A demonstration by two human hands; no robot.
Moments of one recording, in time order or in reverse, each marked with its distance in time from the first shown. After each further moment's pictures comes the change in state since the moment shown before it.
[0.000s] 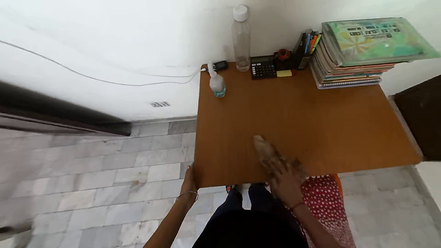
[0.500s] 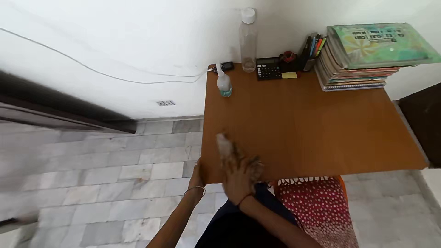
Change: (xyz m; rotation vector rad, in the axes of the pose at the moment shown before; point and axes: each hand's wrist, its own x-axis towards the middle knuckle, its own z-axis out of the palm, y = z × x) left_hand -0.004 0.000 -0.004 -0.021 -0.021 -0.009; right_hand 0.021 -0.181 0.028 0.063 -0.205 -0.187
